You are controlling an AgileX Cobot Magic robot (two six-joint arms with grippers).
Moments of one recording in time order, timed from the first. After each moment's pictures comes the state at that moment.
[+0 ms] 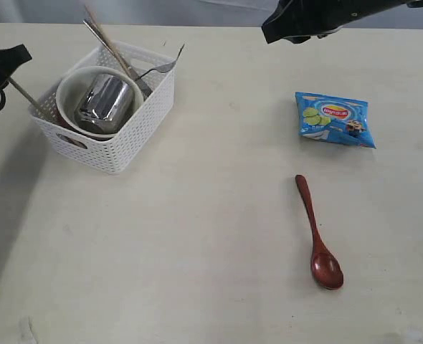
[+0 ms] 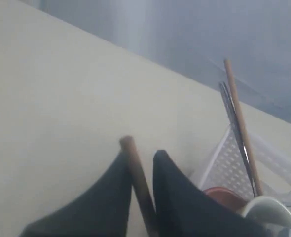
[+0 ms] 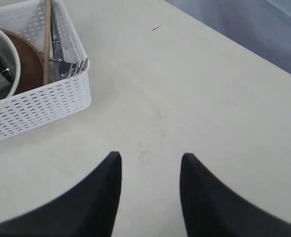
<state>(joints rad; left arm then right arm) 0.10 1.60 -0.52 0.03 -0.59 -0.46 0.30 1.67 -1.20 0.67 0.48 -0.93</state>
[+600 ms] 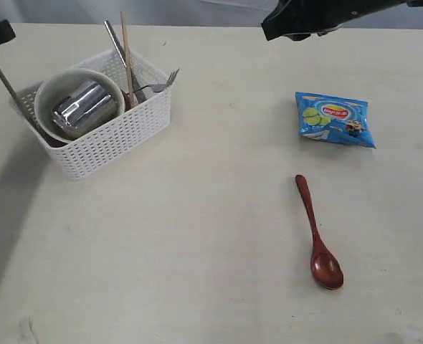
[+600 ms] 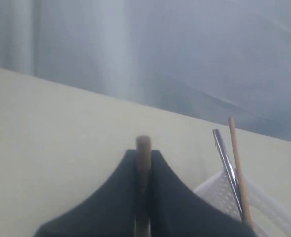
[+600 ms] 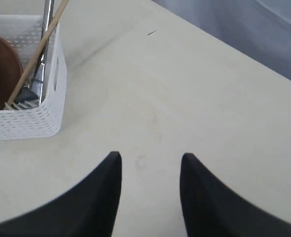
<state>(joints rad) 0.10 1.41 -0.52 0.03 -0.52 -0.31 0.30 1.67 -1.20 0.68 0.46 -0.93</state>
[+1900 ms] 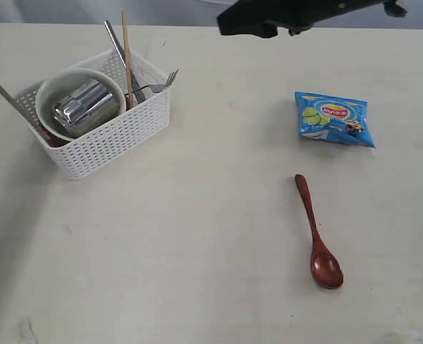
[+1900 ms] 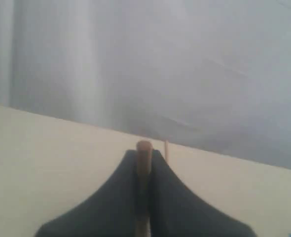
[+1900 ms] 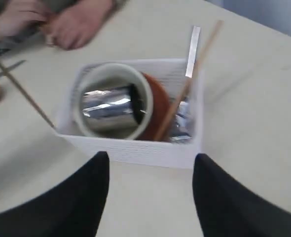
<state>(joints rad) 0.01 0.88 -0.52 0.08 -0.08 -0.42 0.32 1.64 -1.20 1.13 0.77 -1.21</state>
